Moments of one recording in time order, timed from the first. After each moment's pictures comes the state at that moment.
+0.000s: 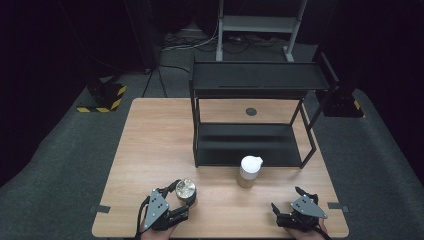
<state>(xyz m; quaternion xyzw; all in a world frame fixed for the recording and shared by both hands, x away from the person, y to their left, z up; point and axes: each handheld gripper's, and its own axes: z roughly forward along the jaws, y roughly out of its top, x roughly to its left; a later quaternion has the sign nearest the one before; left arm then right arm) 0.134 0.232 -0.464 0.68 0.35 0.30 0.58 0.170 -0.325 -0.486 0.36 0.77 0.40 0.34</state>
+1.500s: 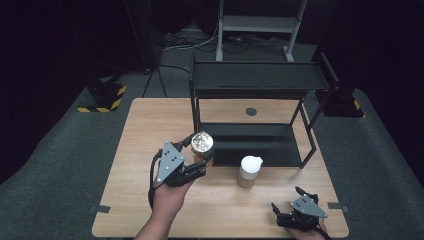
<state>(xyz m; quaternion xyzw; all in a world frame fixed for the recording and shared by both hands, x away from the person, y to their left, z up) 0.200 0.198 -0.373 0.65 0.30 0.33 0.62 0.170 -0.325 -0.485 0.36 0.77 0.40 0.34</state>
